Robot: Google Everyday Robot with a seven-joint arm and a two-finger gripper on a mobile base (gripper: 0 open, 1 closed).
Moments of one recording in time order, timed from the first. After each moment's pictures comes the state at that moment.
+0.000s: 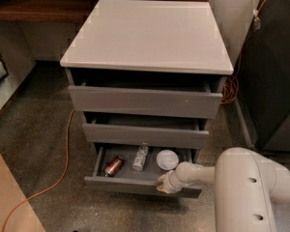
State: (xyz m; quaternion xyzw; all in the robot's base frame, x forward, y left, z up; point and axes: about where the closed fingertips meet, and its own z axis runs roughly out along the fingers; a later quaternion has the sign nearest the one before) arm 0.584 -0.103 0.199 -0.62 0.74 0.12 0.22
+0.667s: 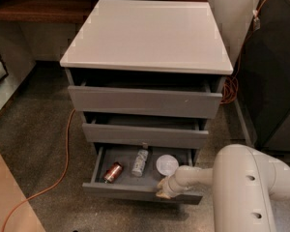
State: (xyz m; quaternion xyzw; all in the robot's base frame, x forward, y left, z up) arm 0.568 -0.101 0.201 -0.62 0.75 0.12 0.21
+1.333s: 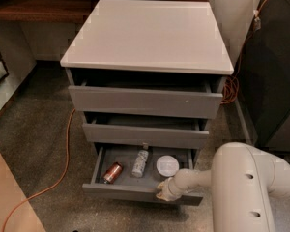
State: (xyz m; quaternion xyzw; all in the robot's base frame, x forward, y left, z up) arm 0.549 -0.103 0.198 -0.62 0.75 0.12 0.20
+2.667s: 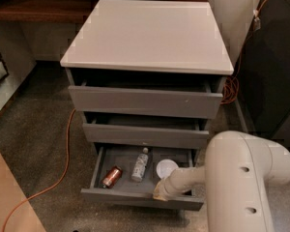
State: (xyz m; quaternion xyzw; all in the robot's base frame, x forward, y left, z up) arm 0.542 -0.083 0.231 -0.65 0.73 0.10 0.20
